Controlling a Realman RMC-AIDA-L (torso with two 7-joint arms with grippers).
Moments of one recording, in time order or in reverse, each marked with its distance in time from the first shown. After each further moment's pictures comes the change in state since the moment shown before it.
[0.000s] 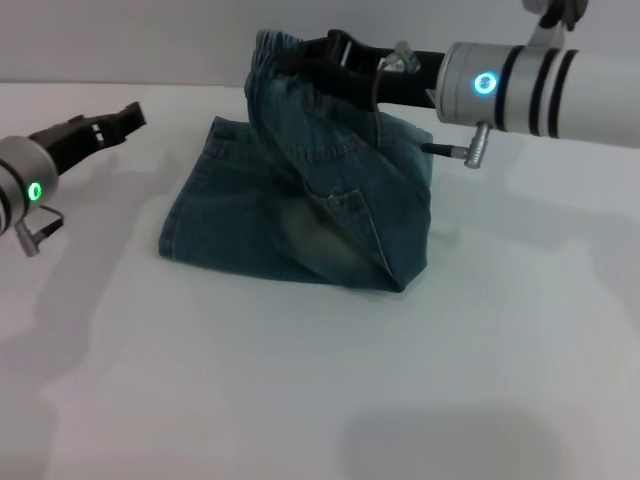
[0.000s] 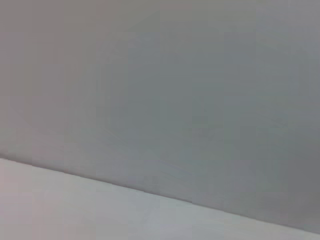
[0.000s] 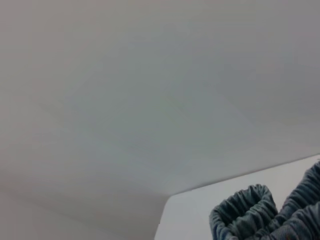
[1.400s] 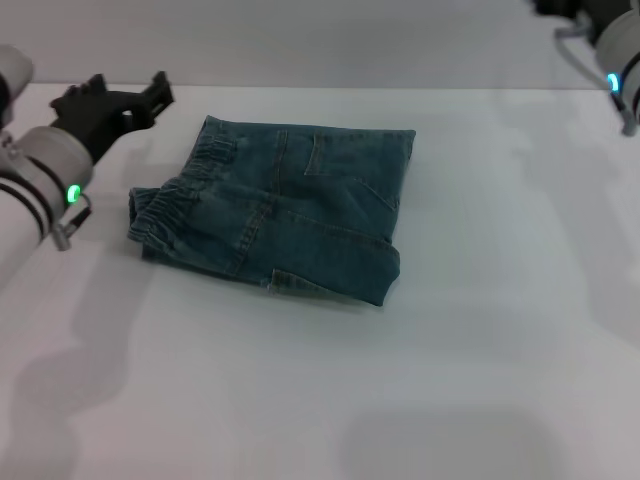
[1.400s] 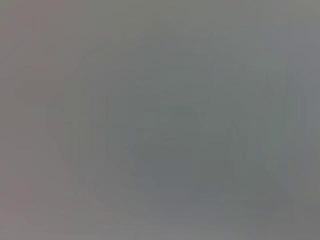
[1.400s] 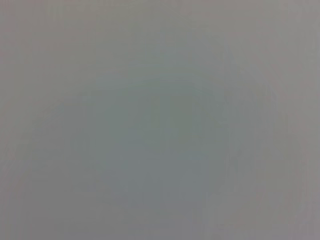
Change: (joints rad) left arm 0.062 -0.002 0.239 -0.087 0.003 0.276 0.063; right arm -0.341 0.006 -0.369 -0.420 -0.423 -1.146 -0.248
